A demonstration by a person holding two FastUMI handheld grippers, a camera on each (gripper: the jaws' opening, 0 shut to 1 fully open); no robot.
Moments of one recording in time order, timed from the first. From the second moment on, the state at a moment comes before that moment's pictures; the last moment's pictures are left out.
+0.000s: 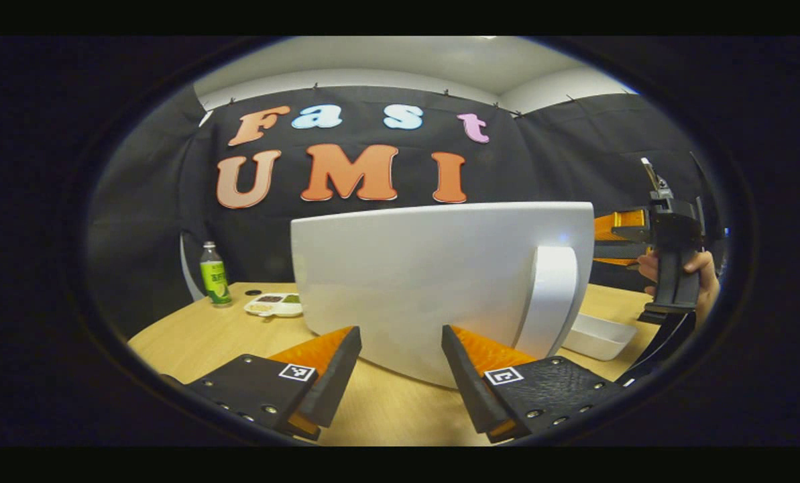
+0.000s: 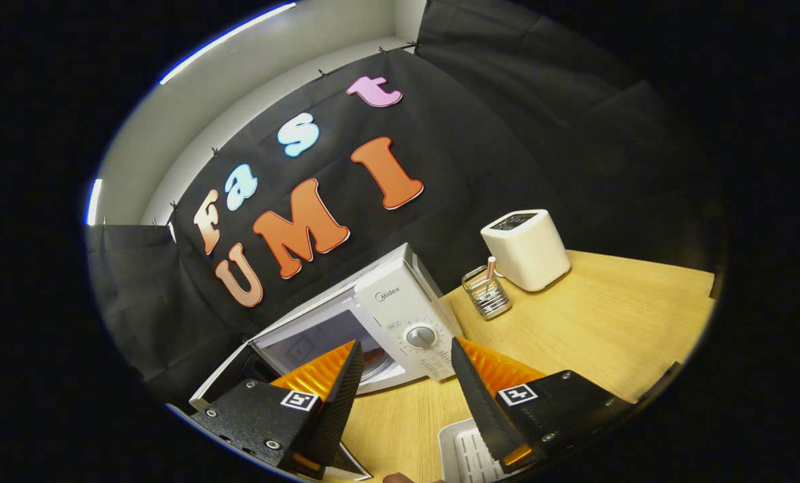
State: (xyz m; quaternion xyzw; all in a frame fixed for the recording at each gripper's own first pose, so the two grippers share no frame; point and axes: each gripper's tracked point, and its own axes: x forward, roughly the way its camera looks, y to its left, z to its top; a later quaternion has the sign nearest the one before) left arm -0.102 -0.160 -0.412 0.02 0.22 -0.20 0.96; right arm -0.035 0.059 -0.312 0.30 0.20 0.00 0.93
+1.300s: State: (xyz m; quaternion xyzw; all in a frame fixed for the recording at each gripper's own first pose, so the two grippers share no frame) left arm 0.009 -0.288 -0.497 0.02 0.25 -0.20 0.95; right arm -0.062 -0.025 -0.318 0.14 0.19 -0.01 0.97
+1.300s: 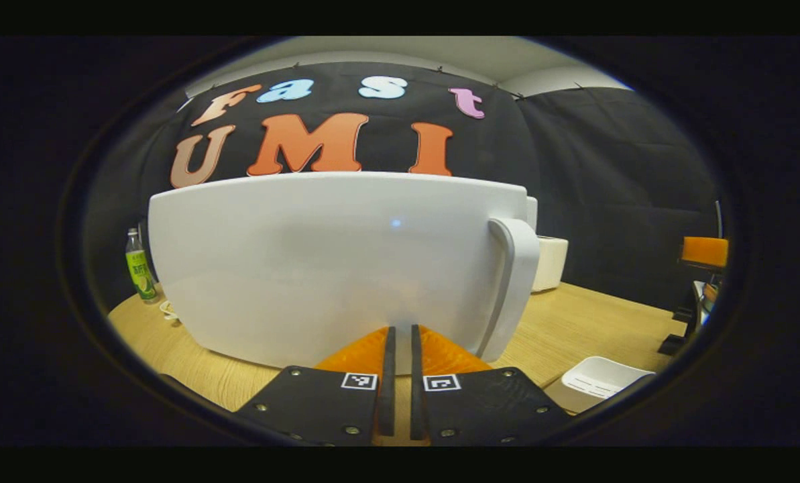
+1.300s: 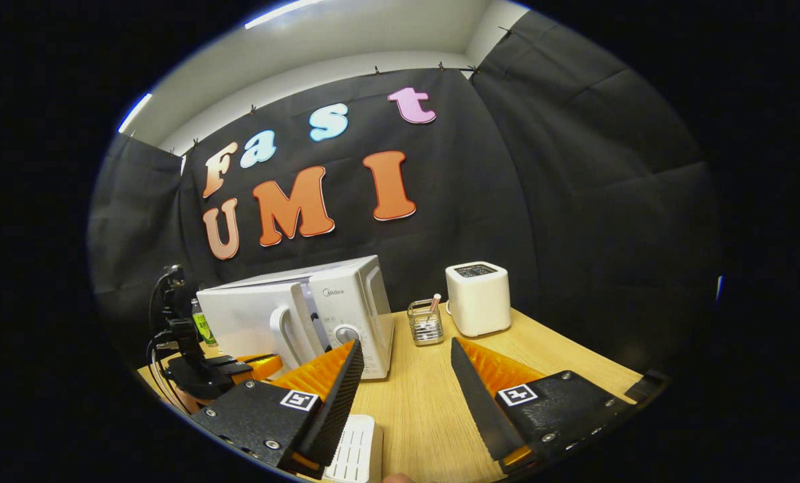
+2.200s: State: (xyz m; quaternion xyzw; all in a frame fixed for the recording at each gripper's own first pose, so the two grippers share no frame) left arm 0.032 -0.310 -0.477 0.03 0.24 -0.19 0.95; right arm -0.051 -0.035 -0.311 0.12 0.18 -0.02 0.98
